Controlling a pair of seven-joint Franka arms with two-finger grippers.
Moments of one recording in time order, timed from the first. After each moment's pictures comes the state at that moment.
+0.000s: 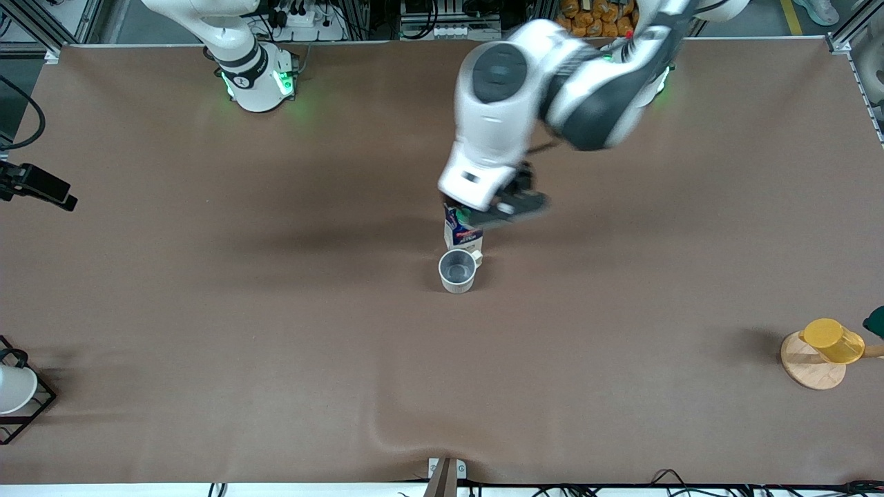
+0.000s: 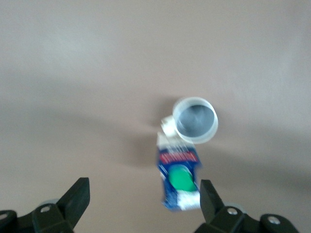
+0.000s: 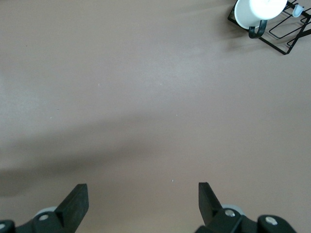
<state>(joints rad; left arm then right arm) -0.45 0.42 -0.25 -1.31 0.10 1.71 -0.95 -0.02 0.08 -0.06 -1.45 -0.04 1.52 0.09</state>
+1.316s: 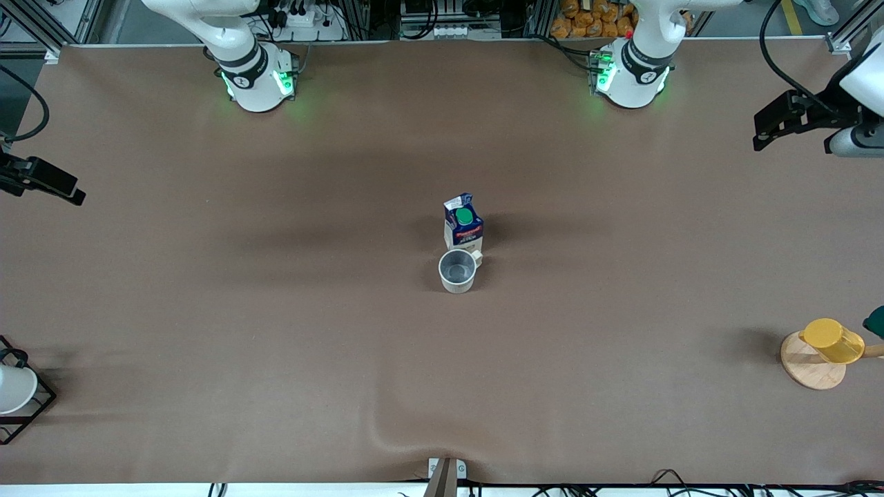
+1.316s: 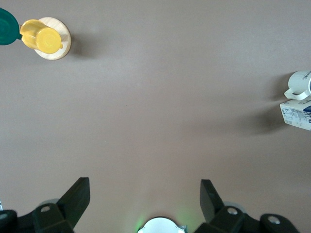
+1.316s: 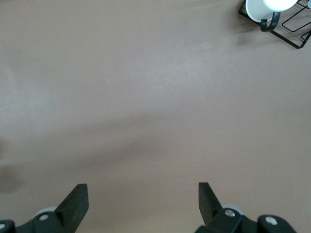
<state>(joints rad) -0.09 0.00 -0.02 -1.42 0.04 1.36 -0.03 -0.02 0.05 -0.06 -1.49 0.00 1.53 0.09</state>
